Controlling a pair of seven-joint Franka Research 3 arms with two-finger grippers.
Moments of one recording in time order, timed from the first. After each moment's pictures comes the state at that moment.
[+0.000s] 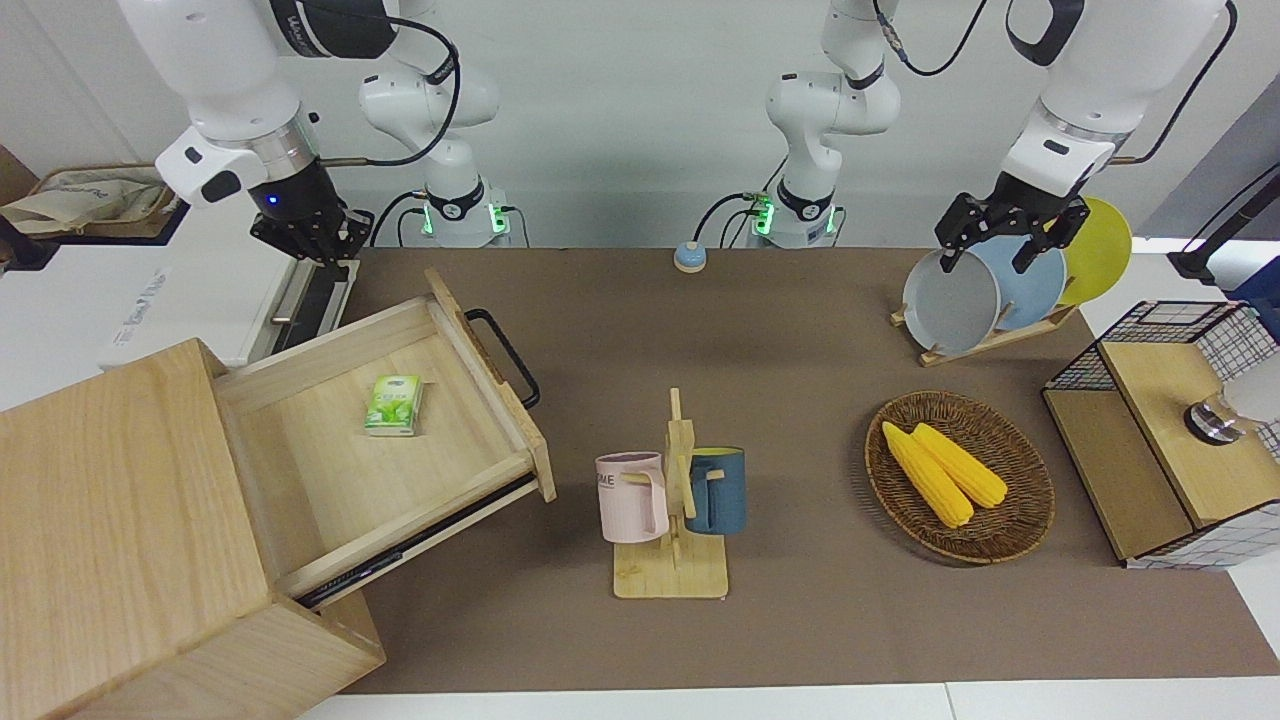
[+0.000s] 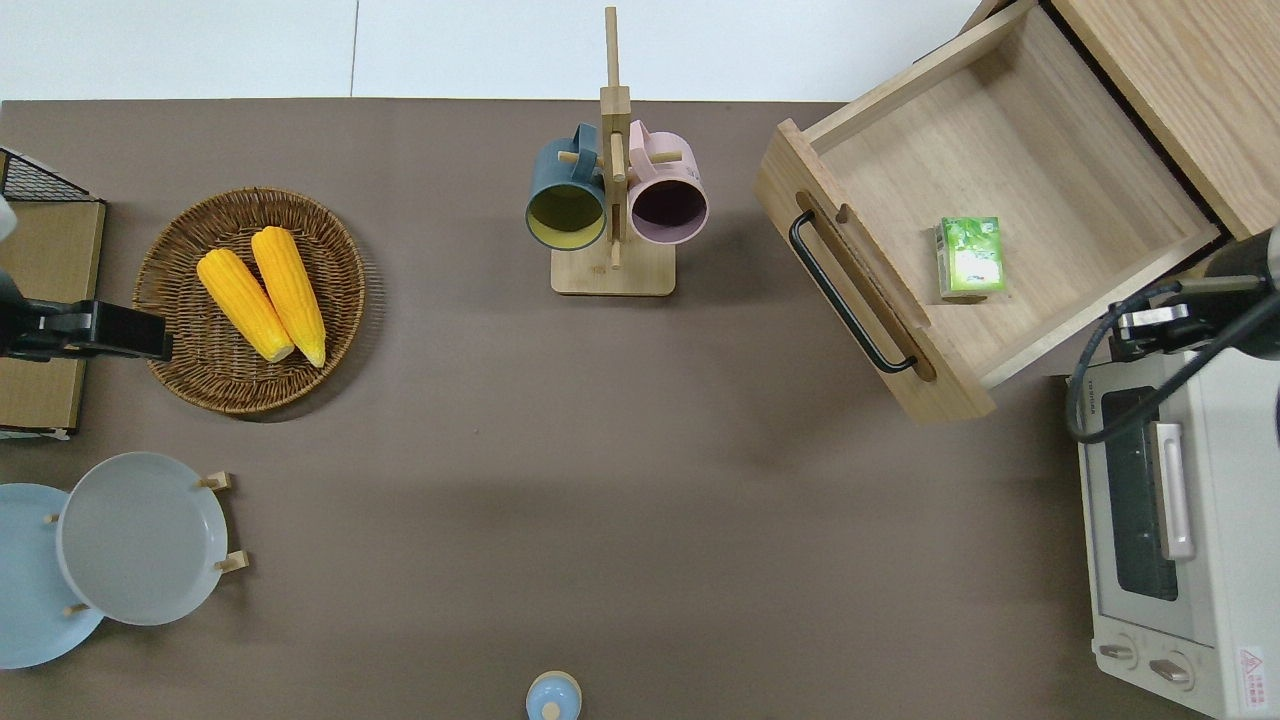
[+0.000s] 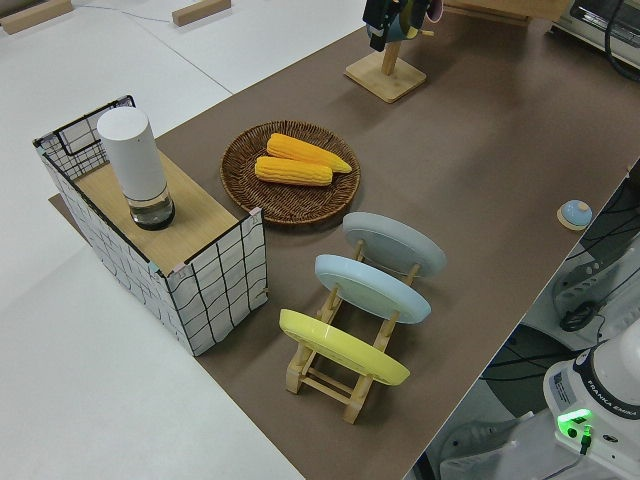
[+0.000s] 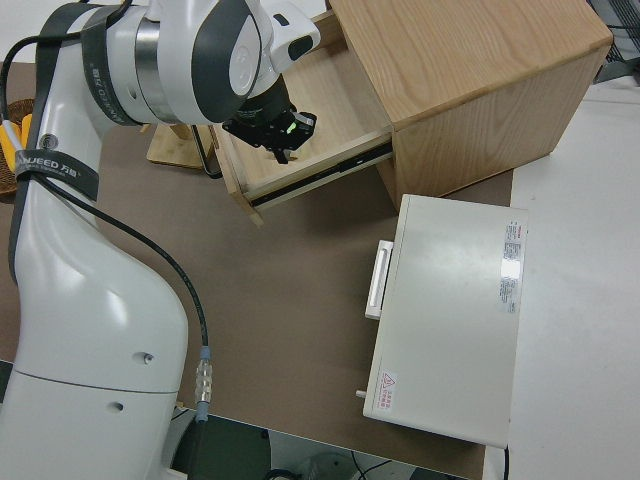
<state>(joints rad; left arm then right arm) -0.15 0.04 0.15 -1.49 -0.02 1.55 0.05 0.14 0.09 -0.14 -1.41 0.00 1.44 0.02</state>
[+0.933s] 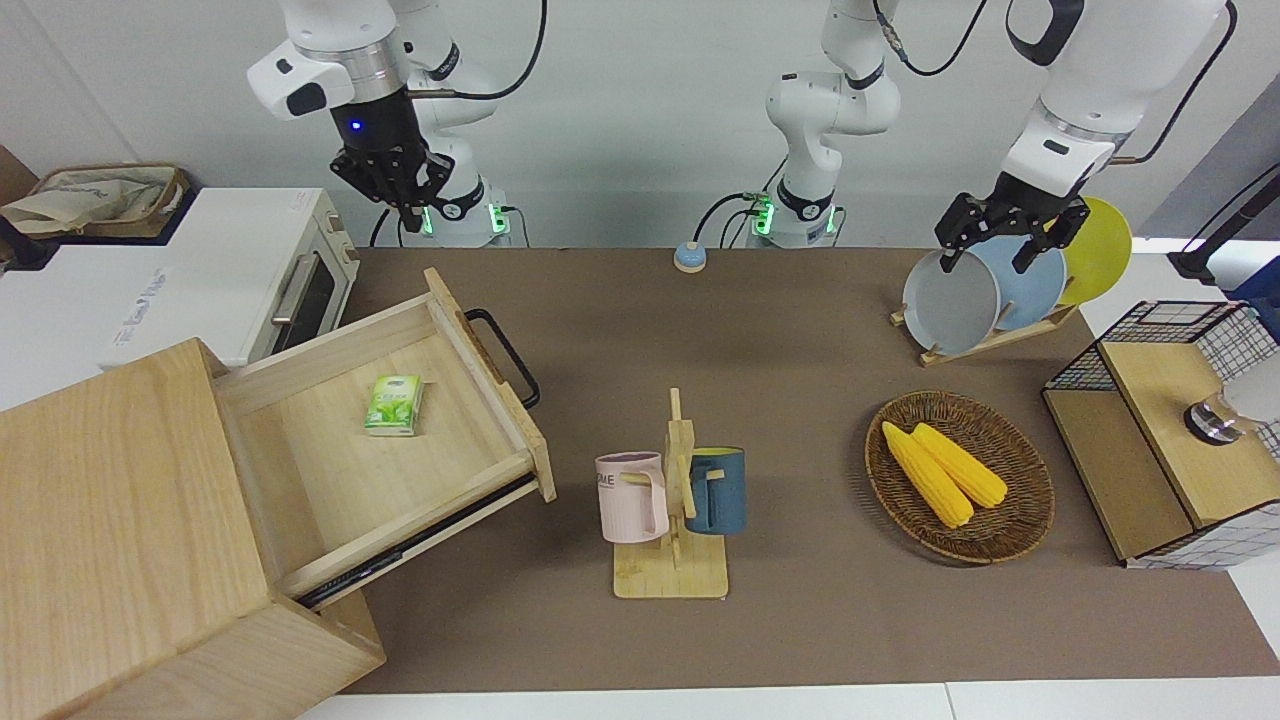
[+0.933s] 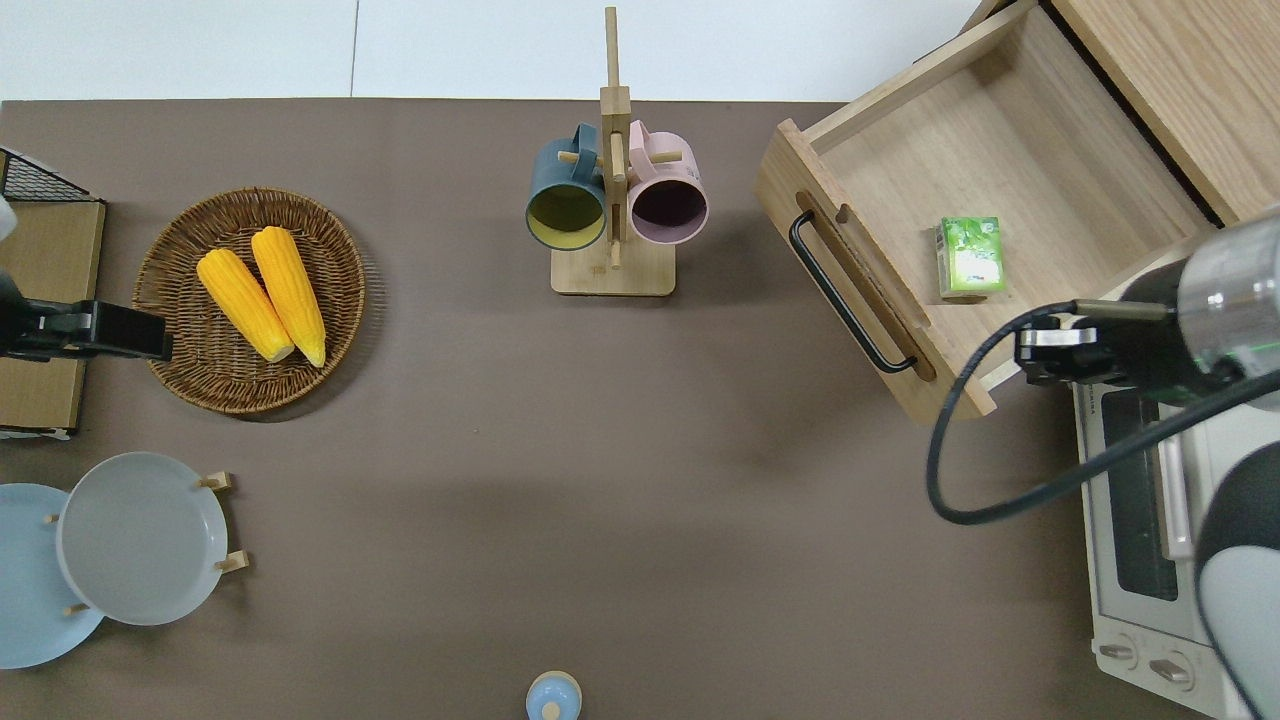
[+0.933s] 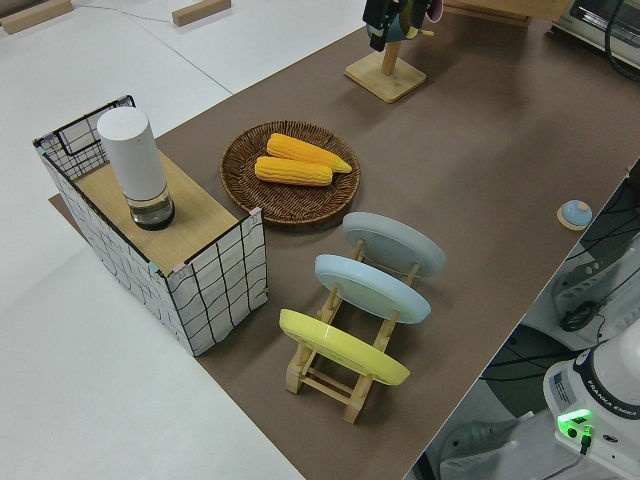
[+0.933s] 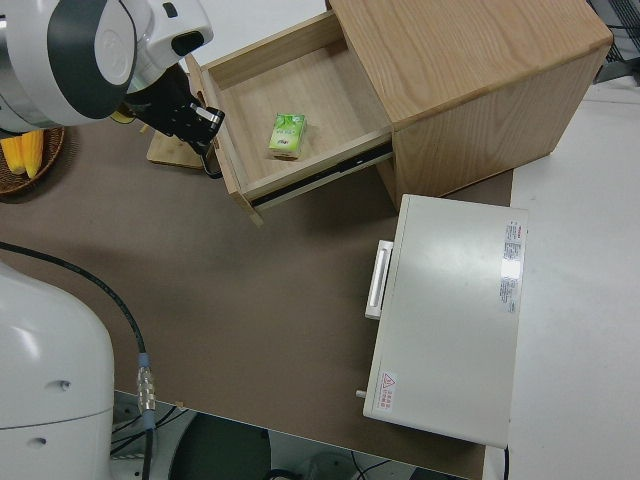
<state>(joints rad) -0.15 0.04 0.15 -1.49 -0.02 1.55 0.05 0.33 0.06 -0.13 -1.35 0.01 1.41 0.38</state>
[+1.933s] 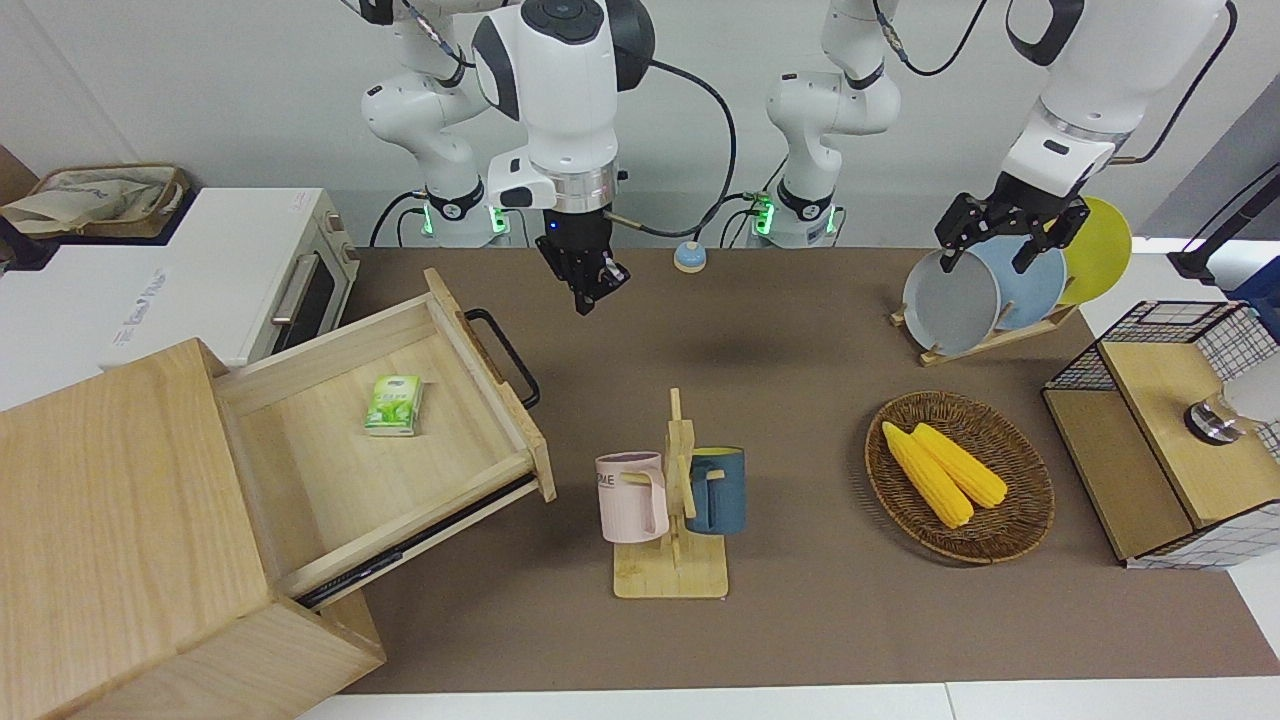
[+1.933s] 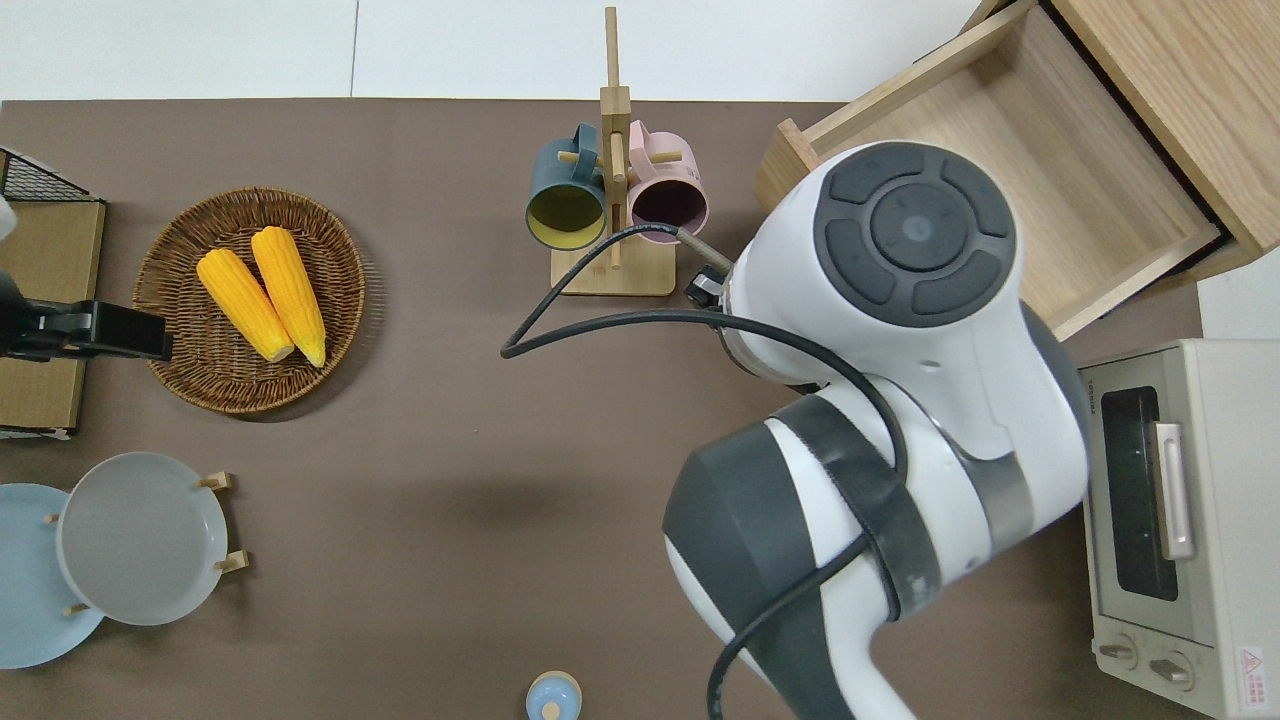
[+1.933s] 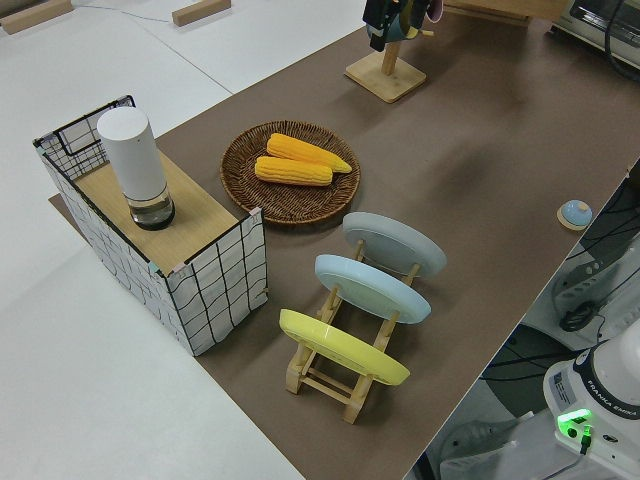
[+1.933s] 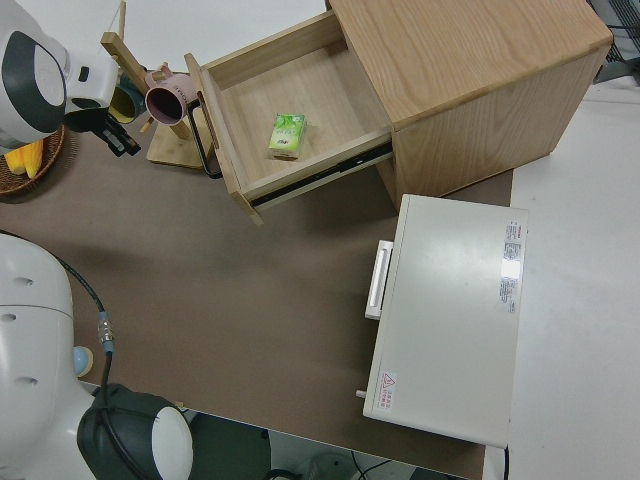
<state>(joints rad) -0.15 0.04 0.15 -1.49 -0.02 1.55 0.05 0.58 0.28 -0.13 -1.34 0.01 1.68 1.21</state>
